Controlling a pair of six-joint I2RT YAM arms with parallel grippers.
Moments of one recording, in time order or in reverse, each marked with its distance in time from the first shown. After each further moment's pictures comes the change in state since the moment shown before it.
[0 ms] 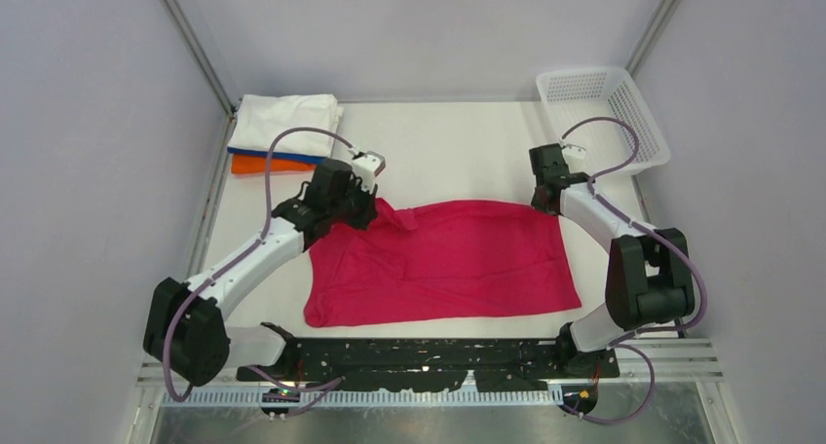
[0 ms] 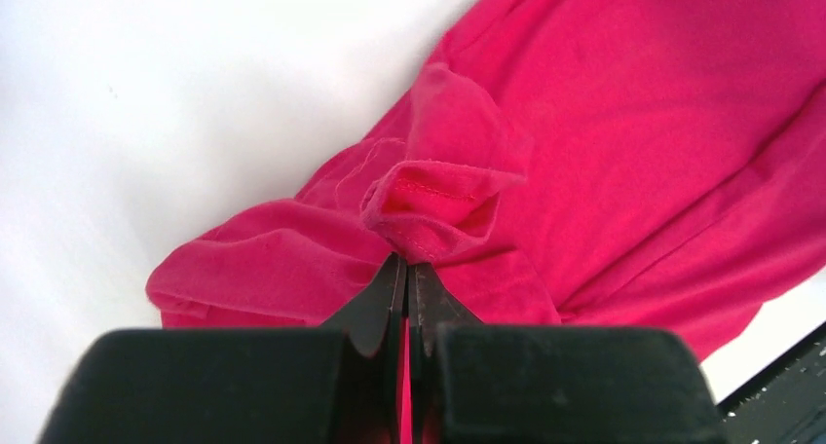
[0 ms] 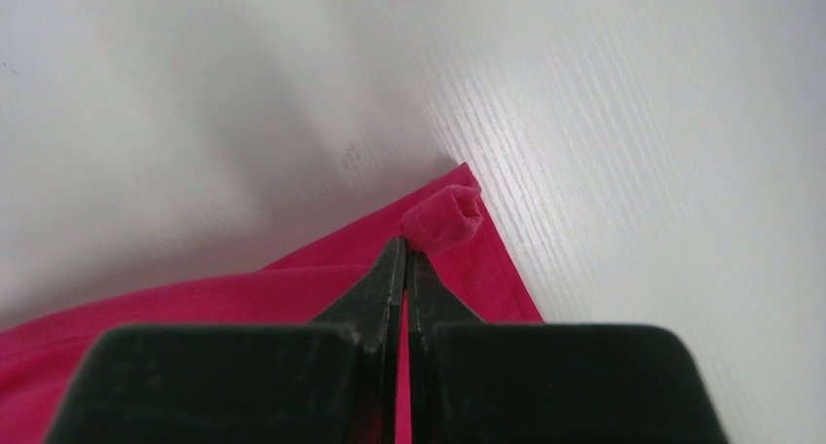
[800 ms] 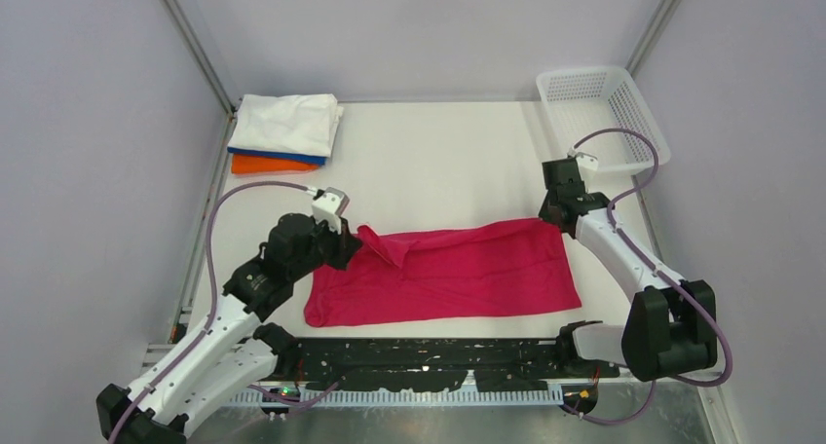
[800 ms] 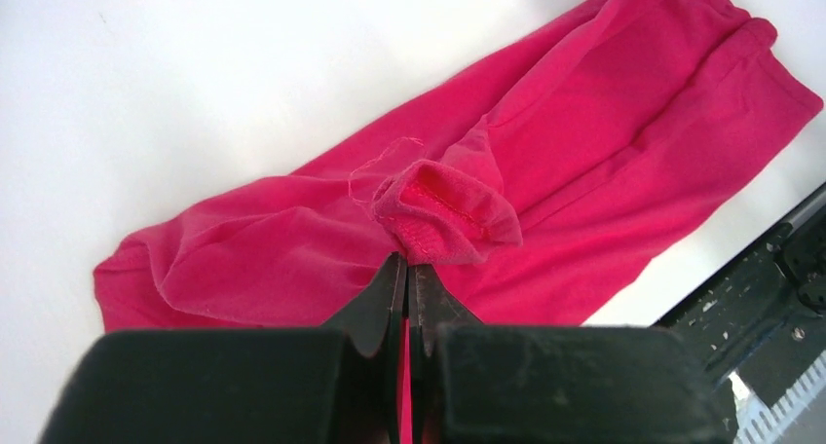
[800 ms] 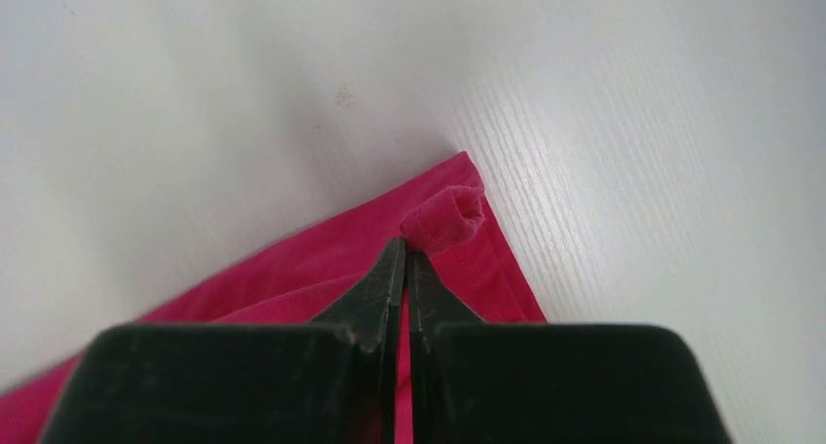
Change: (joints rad) left arm -0.077 -0.597 -0.321 -0.025 -0.059 -0.196; right arm 0.002 -0.261 -0.127 -0.039 -0.050 -0.016
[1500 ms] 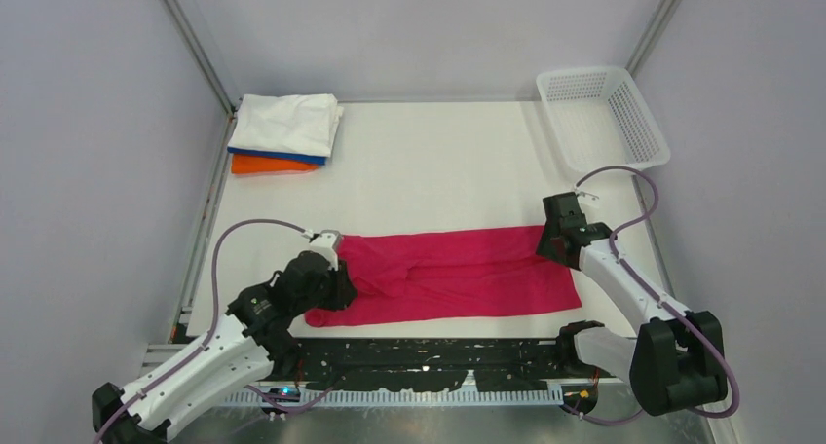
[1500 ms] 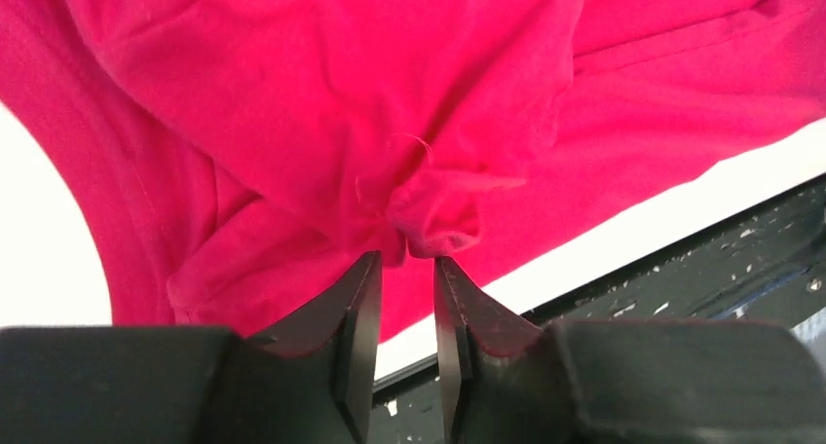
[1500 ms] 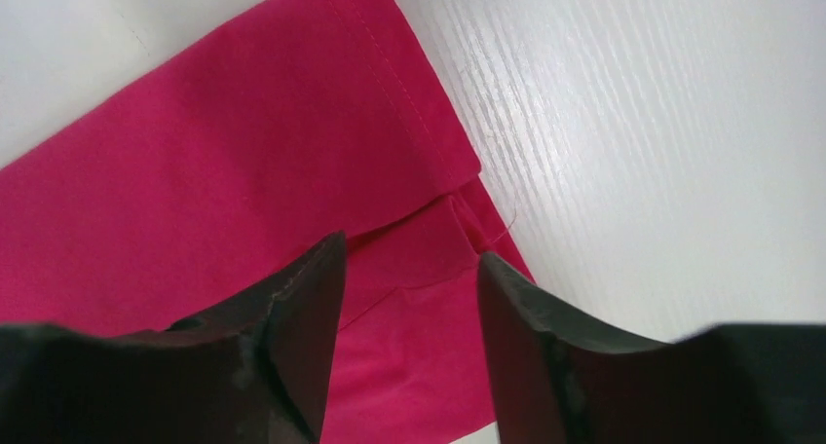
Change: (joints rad) left arm -0.171 -0.151 -0.208 -0.215 -0.160 -0.330; right arm 0.013 -0.143 -0.220 -0.101 -0.028 0.054
